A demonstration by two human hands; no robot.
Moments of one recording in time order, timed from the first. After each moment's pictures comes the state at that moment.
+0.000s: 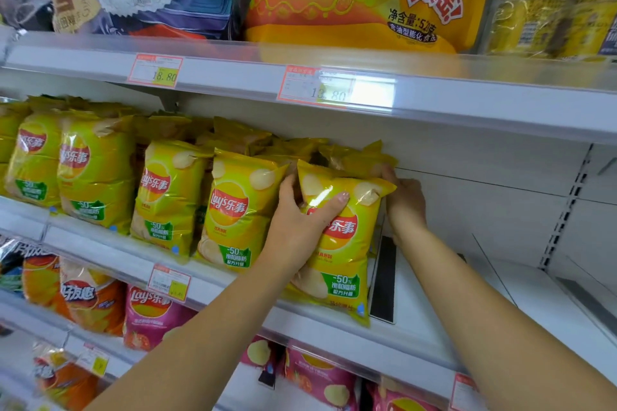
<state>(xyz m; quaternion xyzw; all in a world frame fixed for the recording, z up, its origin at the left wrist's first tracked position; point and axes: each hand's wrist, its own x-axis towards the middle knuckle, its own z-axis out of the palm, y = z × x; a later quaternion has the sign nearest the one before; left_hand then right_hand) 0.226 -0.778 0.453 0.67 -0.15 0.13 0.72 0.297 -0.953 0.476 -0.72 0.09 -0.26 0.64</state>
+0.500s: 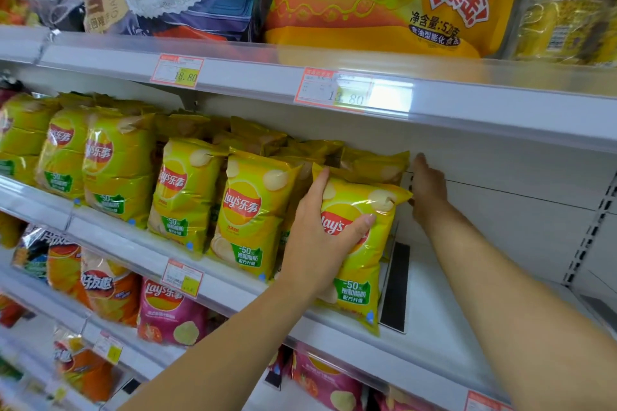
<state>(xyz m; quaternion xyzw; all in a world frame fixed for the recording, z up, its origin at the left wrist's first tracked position) 0.225 -0.786 0.432 0.73 -0.19 0.26 0.60 0.330 -0.968 0.506 -0.66 0.13 -0.23 0.70</state>
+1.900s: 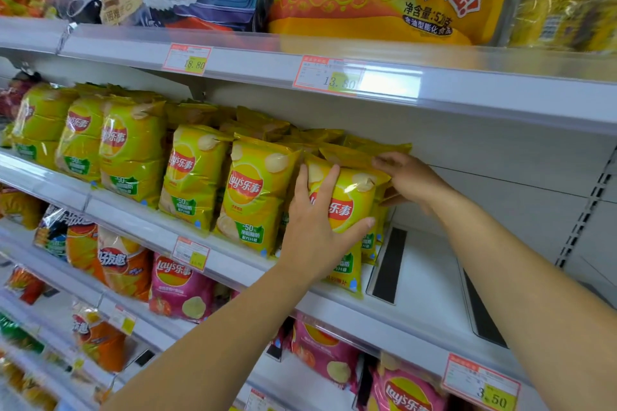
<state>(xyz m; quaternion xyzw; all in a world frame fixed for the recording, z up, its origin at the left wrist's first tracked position) 0.217 -0.792 0.418 0.83 -0.16 0.32 0.43 0.263 -0.954 0.517 -0.86 -0.06 -0.11 0.49</state>
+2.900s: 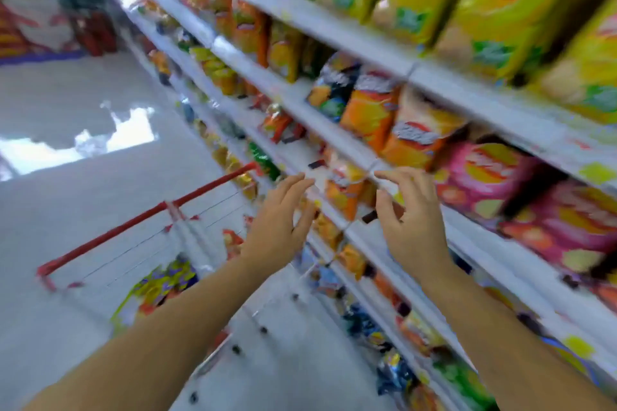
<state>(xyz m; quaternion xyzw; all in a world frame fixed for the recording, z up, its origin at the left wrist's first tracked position) 0.038 -0.289 0.183 0.90 0.07 0.26 0.35 0.118 -0.481 0.253 -0.83 -0.37 -0.21 0.38</state>
